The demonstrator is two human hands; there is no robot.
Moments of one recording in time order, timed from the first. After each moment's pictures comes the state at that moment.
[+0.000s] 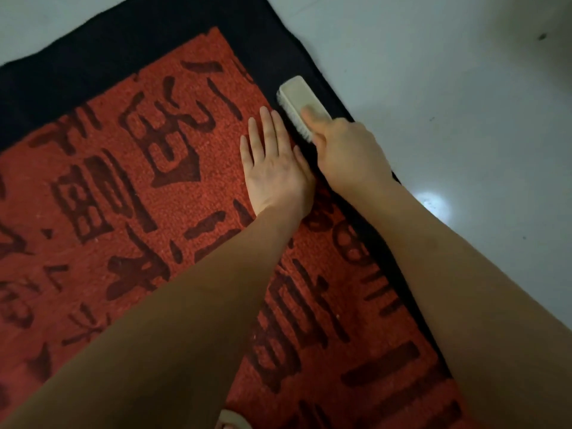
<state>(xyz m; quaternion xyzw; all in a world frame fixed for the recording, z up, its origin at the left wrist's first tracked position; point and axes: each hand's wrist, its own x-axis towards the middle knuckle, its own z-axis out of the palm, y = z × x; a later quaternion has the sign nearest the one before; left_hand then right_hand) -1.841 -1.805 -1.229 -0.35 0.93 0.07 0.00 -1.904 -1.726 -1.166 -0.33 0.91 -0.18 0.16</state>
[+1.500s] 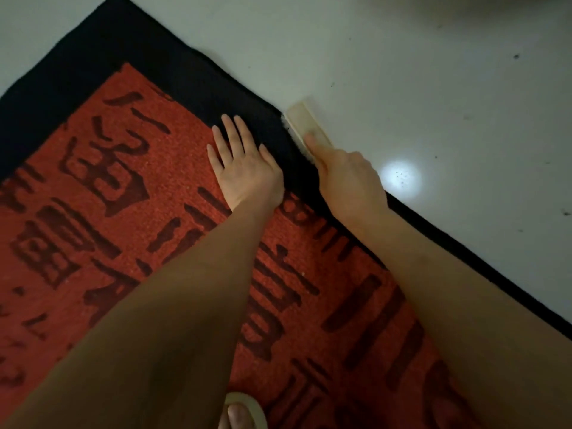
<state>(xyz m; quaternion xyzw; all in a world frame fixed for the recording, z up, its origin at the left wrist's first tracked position) -1.842 -1.762 -1.226 -0.28 0.96 0.06 0.01 -1.850 -1.620 -1.176 -0.16 0.96 -0.21 0.12</state>
